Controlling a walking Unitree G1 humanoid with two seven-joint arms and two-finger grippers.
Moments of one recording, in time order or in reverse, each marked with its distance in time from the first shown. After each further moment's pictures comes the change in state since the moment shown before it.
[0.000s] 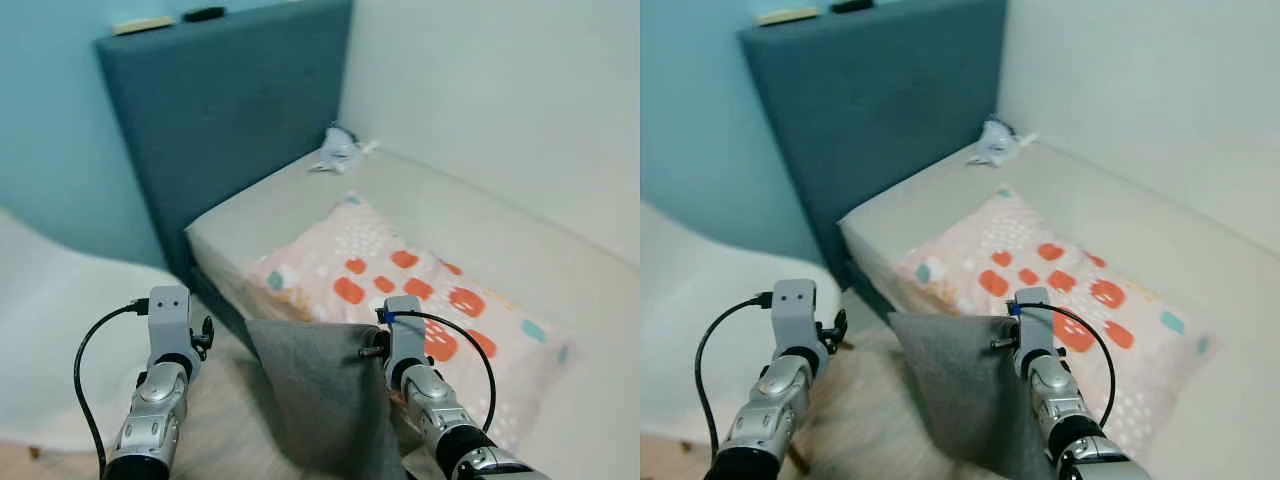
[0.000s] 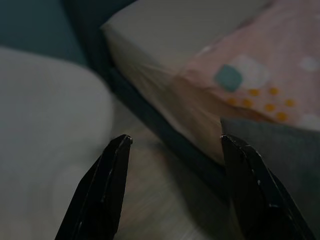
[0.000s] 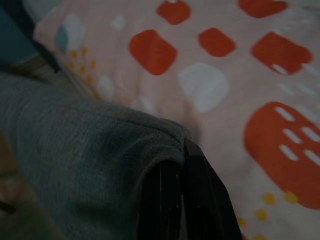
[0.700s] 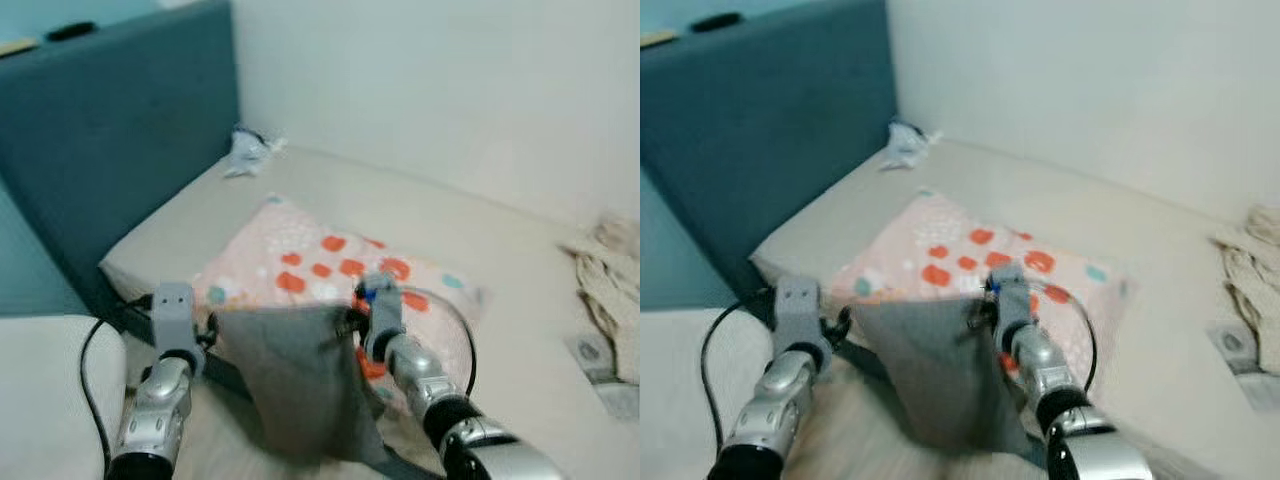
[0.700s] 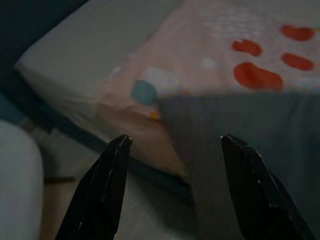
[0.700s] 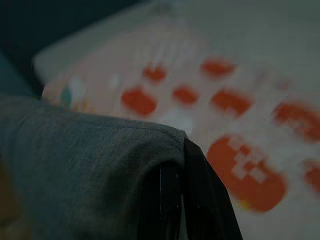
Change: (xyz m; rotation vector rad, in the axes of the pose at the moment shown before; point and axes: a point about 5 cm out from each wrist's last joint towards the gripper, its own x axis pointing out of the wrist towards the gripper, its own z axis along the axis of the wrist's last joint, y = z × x) left arm 0.003 -0.006 0.007 0.000 -0.023 -0.020; right arm 0.019 0.019 0.085 -0.046 -0.204 0.238
